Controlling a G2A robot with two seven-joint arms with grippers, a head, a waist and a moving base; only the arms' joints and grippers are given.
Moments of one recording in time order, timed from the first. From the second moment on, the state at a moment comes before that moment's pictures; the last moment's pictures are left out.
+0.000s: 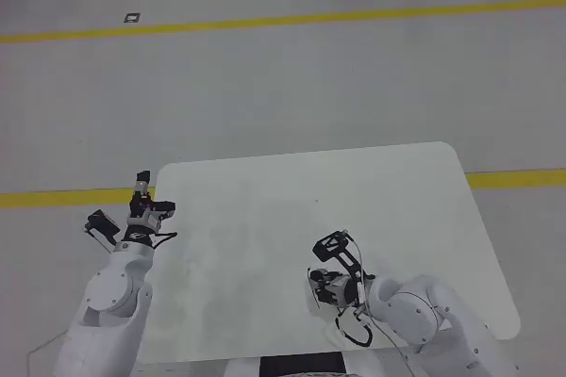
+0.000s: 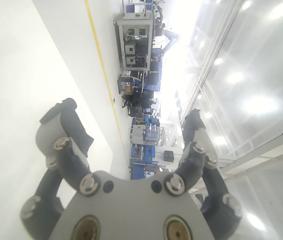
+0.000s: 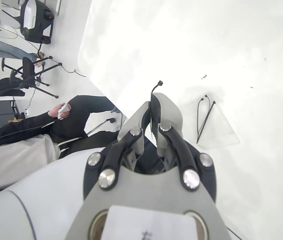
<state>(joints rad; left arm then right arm) 1.73 -1.15 -1.60 -1.80 -0.42 0.00 0.00 -1.70 -1.13 1.13 -2.15 -0.80 0.06 1.04</state>
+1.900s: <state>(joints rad) 1.74 -1.15 -1.52 -1.90 -0.35 -0.14 -0.23 -1.55 -1.17 1.26 -1.81 0.08 0.12 0.59</state>
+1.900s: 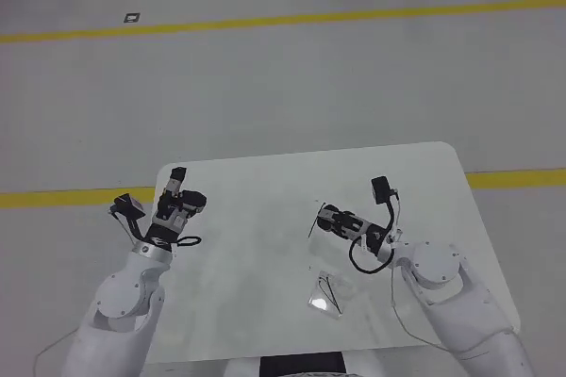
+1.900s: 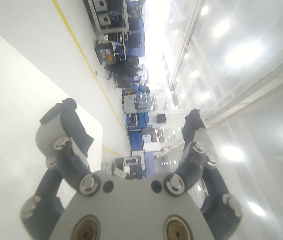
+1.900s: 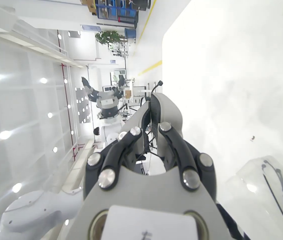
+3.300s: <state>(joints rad) 1.63 -1.13 -1.31 -1.72 -0.27 -0.19 -0.77 -1.49 -1.21 1.07 -1.76 0.01 0.17 0.30</state>
